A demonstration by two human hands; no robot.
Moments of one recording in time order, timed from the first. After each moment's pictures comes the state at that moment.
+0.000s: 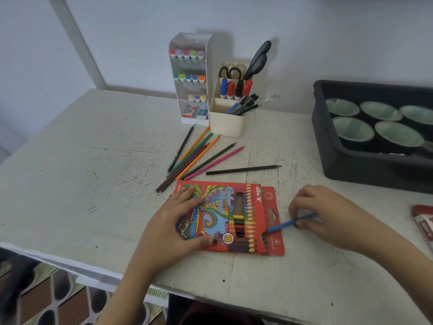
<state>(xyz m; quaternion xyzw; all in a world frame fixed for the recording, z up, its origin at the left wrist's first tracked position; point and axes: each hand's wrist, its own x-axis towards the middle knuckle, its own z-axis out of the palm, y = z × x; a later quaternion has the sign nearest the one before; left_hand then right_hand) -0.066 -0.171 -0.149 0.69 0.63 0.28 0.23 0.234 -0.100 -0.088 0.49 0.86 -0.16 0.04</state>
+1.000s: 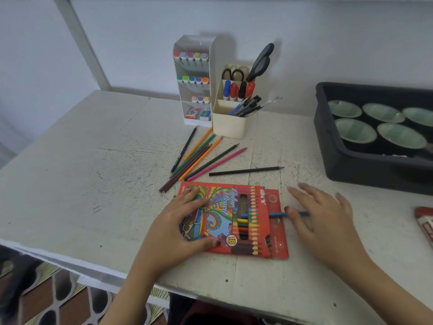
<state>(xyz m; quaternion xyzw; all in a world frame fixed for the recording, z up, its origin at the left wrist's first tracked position) -0.066 -0.172 -0.153 0.69 0.62 0.29 0.23 0.211 -0.126 -0.120 0.63 0.76 -0.08 -0.12</state>
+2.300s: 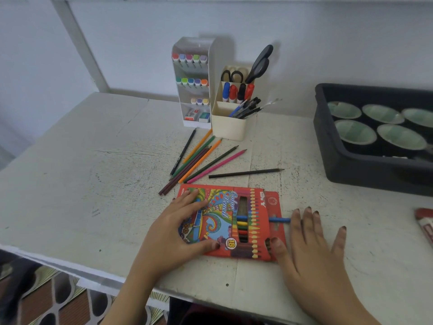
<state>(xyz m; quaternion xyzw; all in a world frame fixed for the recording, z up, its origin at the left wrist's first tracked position) -0.066 -0.170 -0.151 0.69 0.62 0.30 0.23 0.184 -0.173 -0.125 0.65 0.74 -0.18 0.06</state>
